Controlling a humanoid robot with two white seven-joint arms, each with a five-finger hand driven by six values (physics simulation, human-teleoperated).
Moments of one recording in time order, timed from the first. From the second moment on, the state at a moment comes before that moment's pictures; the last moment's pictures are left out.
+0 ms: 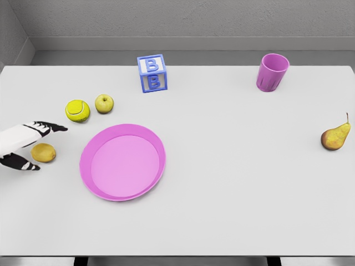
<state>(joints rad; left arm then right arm) -0.08 0.76 0.02 -1.42 -0.37 -0.61 -0.61 0.02 0.00 -0.27 0.07 0.32 -0.13 -0.20</state>
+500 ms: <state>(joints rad) -0.10 0.77 0.01 -1.40 -0.41 -0.61 -0.61 0.02 0.00 -0.27 0.07 0.32 -0.13 -0.20</state>
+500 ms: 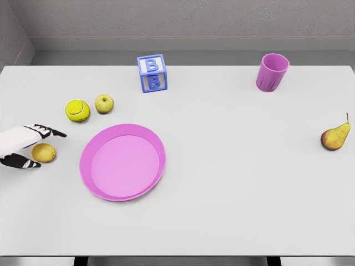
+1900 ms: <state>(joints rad) -0.10 0.81 -0.04 -1.40 -0.37 -0.61 -0.61 0.02 0.00 -0.27 0.07 0.32 -0.13 -0.20</state>
